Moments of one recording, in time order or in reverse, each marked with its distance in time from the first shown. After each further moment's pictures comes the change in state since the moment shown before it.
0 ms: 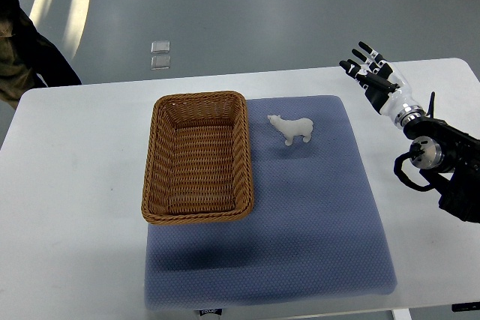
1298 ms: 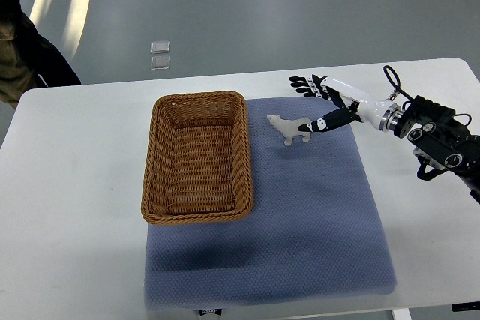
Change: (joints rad) left arm -0.007 0.000 0.002 -0.001 0.000 0.000 0.000; right arm 0.041 -0.031 -0.012 0.040 -1.104 0.079 0.180
